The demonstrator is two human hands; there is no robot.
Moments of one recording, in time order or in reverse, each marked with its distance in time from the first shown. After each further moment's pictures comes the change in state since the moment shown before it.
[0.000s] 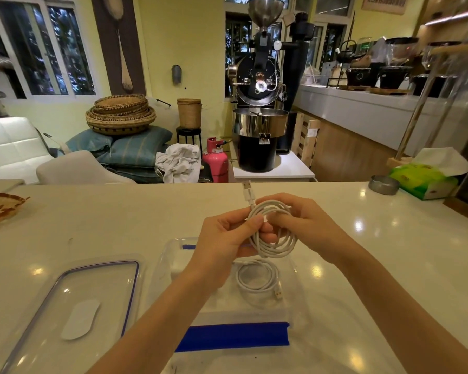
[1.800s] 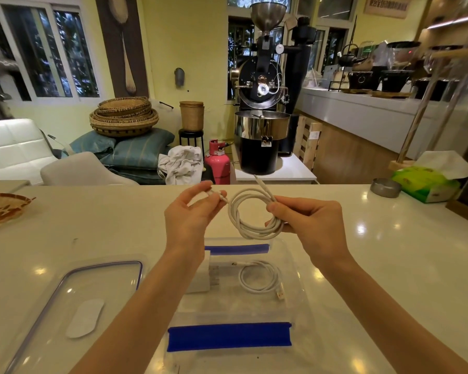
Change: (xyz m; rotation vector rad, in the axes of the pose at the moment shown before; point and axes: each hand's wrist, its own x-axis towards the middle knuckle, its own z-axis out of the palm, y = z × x) left_hand 0.014 0.020 -0.025 -0.150 0.481 0.084; right_hand -0.008 -0.004 0.019 0.310 0.415 -0.139
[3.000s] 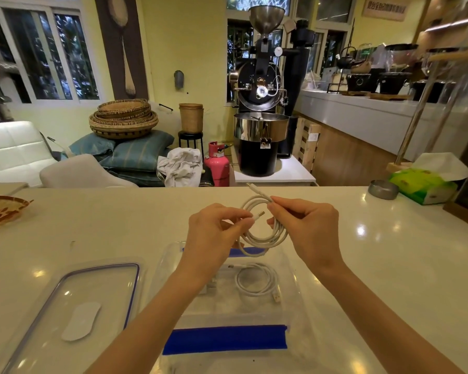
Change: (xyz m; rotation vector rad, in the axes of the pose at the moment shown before) left_hand -0.014 -0.016 0.007 0.695 -0.289 0.375; right_hand 0.002 0.008 -0.001 -0.345 0.089 -0.181
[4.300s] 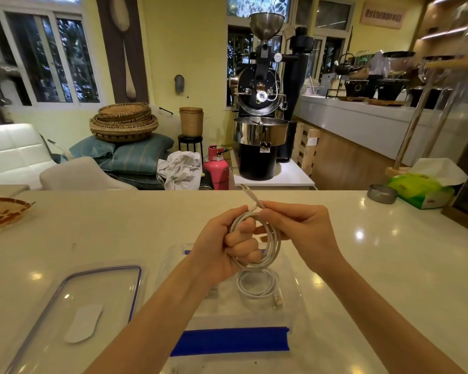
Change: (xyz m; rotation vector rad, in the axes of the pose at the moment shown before) left_hand 0.009 0.004 0.003 -1.144 -0.564 -0.575; right_hand 0.001 -0.013 -0.004 0.461 -0.279 0.085
